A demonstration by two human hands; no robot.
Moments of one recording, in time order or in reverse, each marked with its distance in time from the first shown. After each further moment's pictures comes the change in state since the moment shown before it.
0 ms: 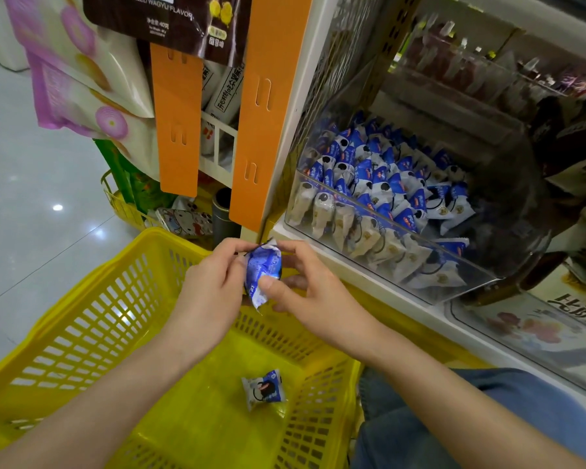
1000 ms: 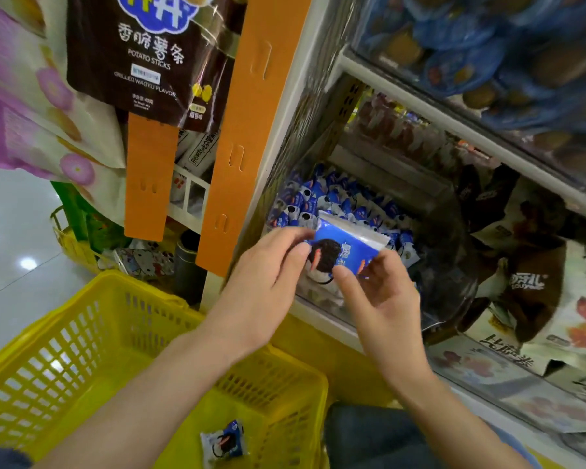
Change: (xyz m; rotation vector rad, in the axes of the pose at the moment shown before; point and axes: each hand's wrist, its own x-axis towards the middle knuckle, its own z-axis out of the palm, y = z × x) left_hand 0.030 0.083 0.026 -0.089 -0.166 0.380; right_hand -0.028 -0.027 -0.060 -0.103 0.661 -0.319
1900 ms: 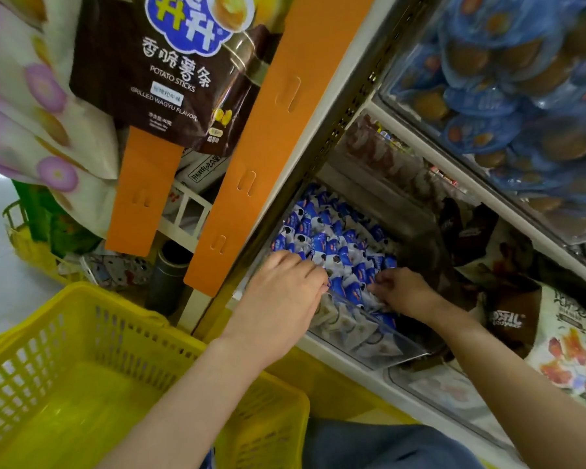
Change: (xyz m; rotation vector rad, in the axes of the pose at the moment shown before) left_hand 0.027 -0.015 0.009 0.622 -0.137 0.274; right_hand 0.106 0.046 -0.057 -1.002 -0.383 0.693
